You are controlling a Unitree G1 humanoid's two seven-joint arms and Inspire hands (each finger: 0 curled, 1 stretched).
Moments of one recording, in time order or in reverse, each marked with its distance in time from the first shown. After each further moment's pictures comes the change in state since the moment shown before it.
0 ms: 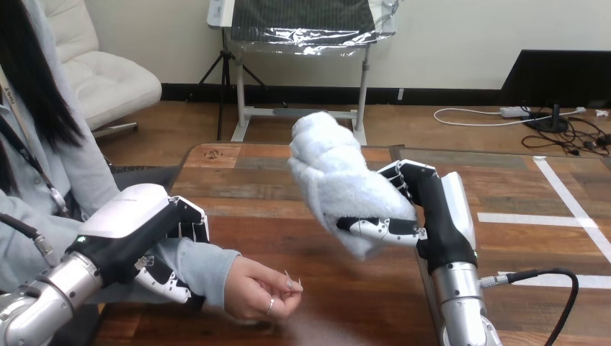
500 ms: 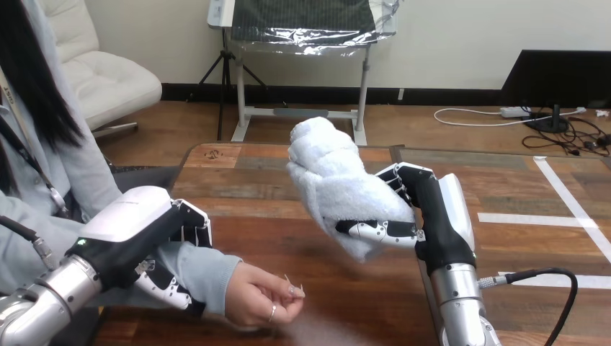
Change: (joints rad) left arm 0.050 0.002 0.044 -0.084 -0.001 0.003 -0.042; right arm 0.000 -0.001 0.004 0.000 -0.021 0.017 -0.011
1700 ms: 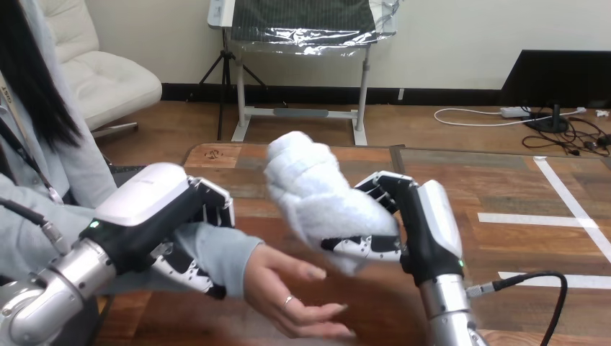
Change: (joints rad) left arm 0.017 -0.023 0.038 -0.174 -0.049 0.005 -0.034; right arm 0.016 -0.004 0.128 0.000 -0.149 -0.035 -0.187
